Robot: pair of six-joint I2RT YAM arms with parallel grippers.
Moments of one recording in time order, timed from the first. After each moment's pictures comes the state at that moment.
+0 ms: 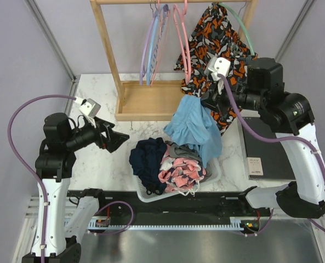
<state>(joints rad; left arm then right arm) -0.01 0.74 1.11 -0.76 0.75 0.00 0.53 1.32 1.95 -1.07 -0.48 -0.35</state>
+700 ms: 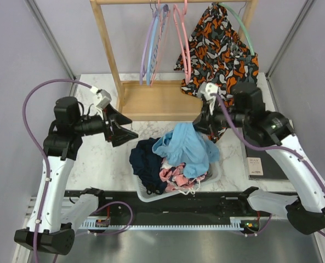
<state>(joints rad) -0.08 0.91 1.18 -0.58 1.10 0.01 0.55 1.15 1.56 -0.81 -0.66 -0.17</state>
